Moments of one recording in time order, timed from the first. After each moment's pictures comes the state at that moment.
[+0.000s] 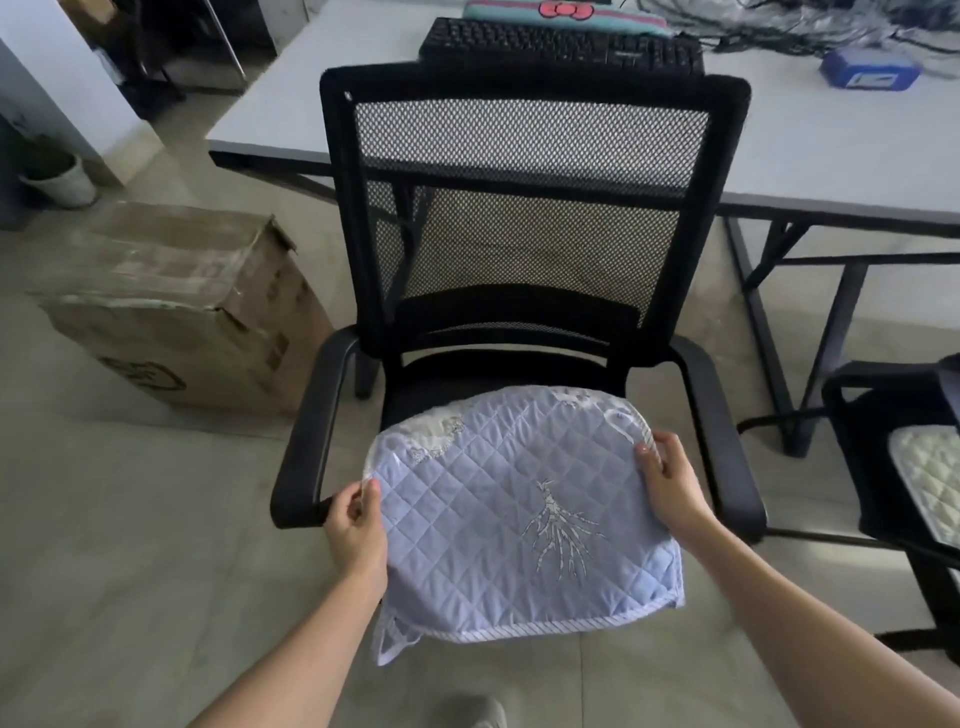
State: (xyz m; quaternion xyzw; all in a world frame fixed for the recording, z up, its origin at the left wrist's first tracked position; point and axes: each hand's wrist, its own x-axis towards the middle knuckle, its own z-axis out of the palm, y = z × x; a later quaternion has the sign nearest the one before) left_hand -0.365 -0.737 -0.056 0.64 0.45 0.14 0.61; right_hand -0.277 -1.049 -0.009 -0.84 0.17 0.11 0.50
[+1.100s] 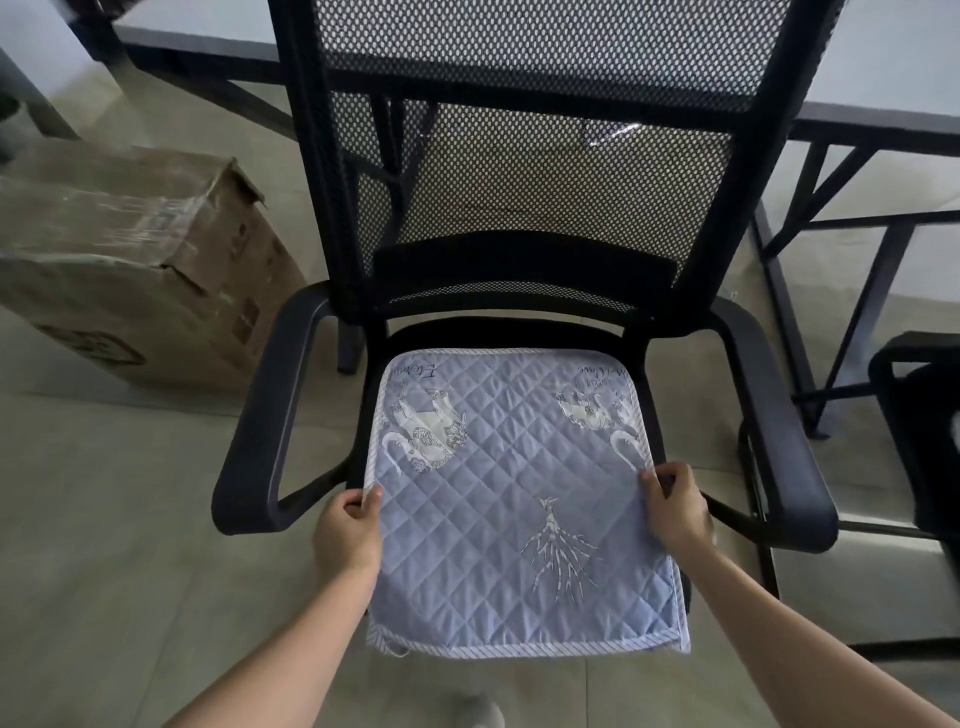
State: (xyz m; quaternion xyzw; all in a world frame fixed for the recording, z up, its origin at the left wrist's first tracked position) left_hand -0.351 -0.721 -0.149 0.77 0.45 0.04 0.45; right_hand -0.279 -1.056 -0.120 -0.90 0.28 0.13 0.32
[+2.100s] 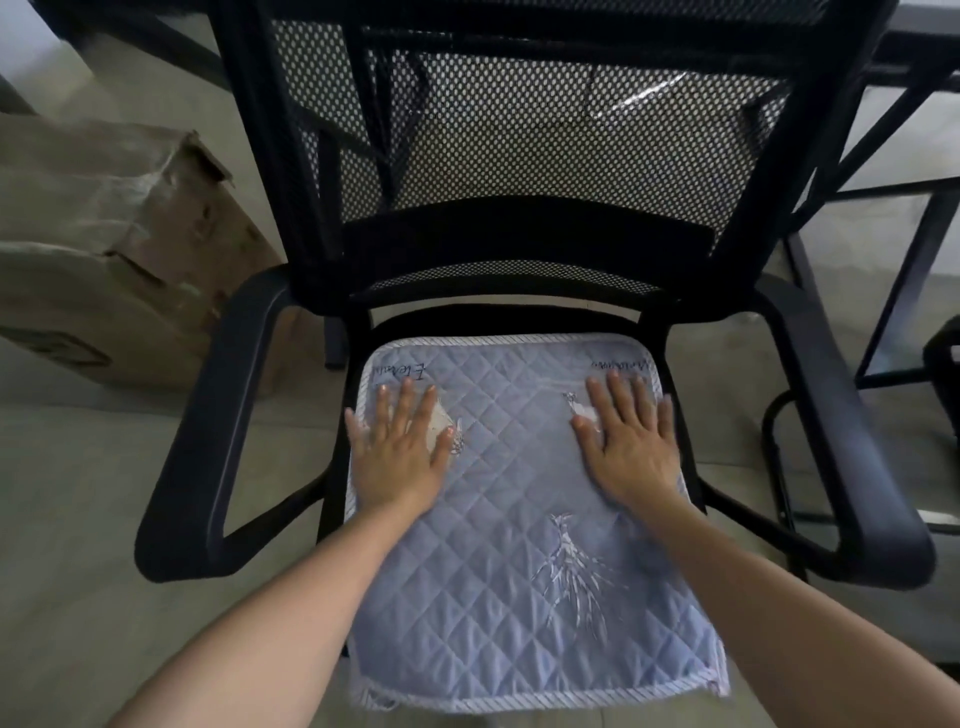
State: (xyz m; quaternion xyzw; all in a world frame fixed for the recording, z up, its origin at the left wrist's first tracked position) left_hand -0.252 -0.741 -0.181 0.99 0.09 -0.07 0.04; right_hand -0.208 -1.008 -0.163 -0.99 -0.02 0.11 0.05
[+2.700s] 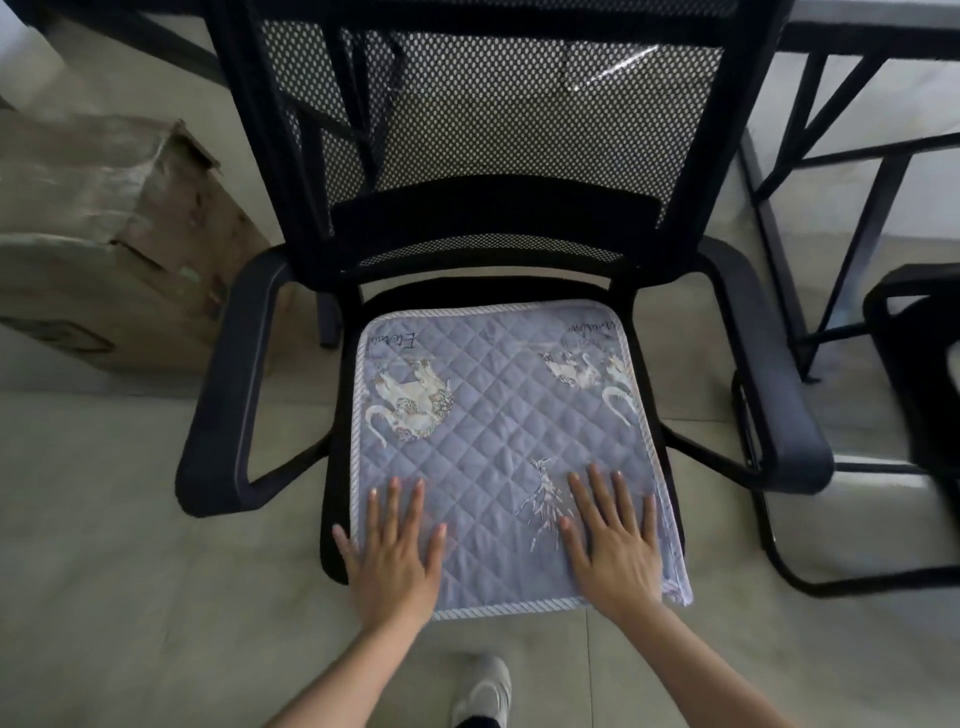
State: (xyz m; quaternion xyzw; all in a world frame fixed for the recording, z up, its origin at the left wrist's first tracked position) left_hand -0.412 -0.777 -0.163 0.97 0.16 -0.13 0.12; right_hand -0.378 -1.016 -0.156 -0.98 -0.01 0.18 0.07
